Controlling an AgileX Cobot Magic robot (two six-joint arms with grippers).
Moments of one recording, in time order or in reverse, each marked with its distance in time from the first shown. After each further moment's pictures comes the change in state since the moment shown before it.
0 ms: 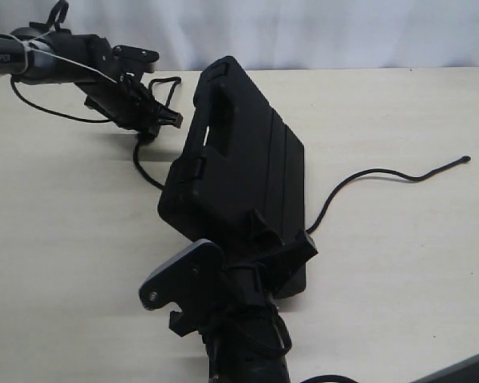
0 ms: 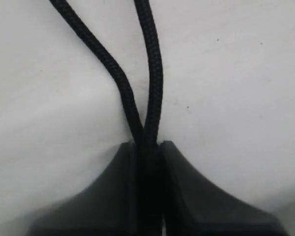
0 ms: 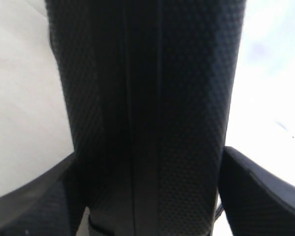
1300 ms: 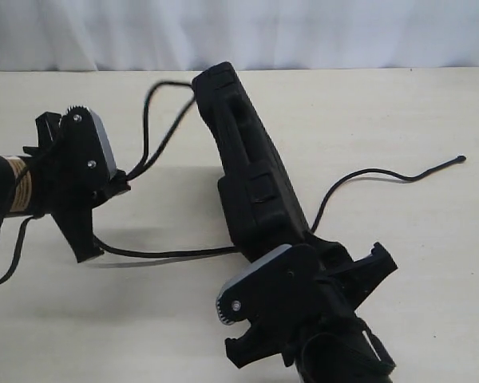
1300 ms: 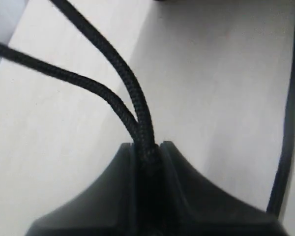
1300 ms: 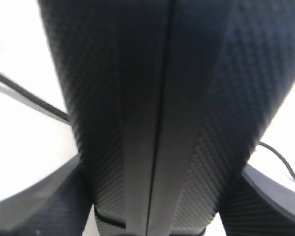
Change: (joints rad) left arm -0.068 -0.839 1.194 1.223 -0.800 -0.306; right arm 0.051 -0.316 0.259 0.079 -0.139 0.018
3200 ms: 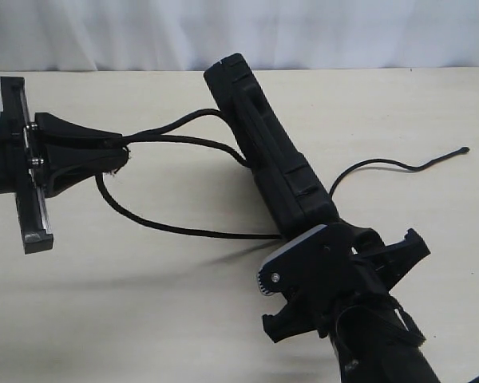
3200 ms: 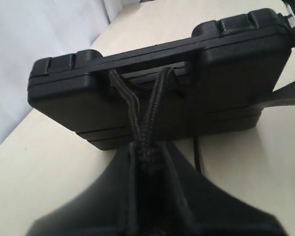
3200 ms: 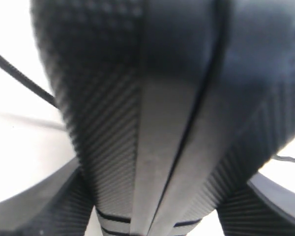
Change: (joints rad) left arm 0.322 -0.192 0.017 0.486 -0.749 -0.553; right arm -0.122 -0.029 0.081 -0.040 -0.027 0.002
